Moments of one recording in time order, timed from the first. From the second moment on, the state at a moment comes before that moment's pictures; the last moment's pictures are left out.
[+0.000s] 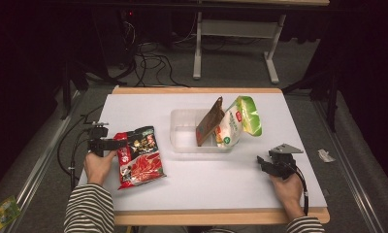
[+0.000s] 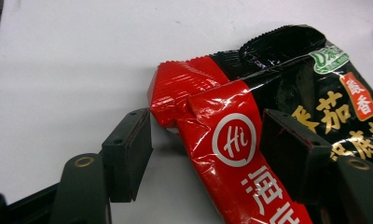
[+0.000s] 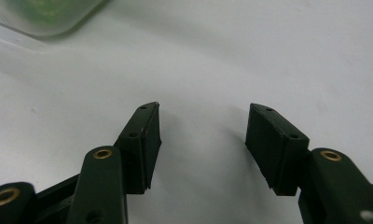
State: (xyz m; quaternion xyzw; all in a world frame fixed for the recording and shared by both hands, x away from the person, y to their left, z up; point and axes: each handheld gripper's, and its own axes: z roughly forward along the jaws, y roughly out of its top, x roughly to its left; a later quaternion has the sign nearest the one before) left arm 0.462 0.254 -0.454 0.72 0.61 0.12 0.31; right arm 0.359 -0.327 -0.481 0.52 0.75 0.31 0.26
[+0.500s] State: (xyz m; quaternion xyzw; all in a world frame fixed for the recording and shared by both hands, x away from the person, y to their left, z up) left arm 0.472 0.262 -0.465 0.70 0.62 0.06 0.34; right arm 0.359 -0.327 -0.481 0.52 0.75 0.31 0.26
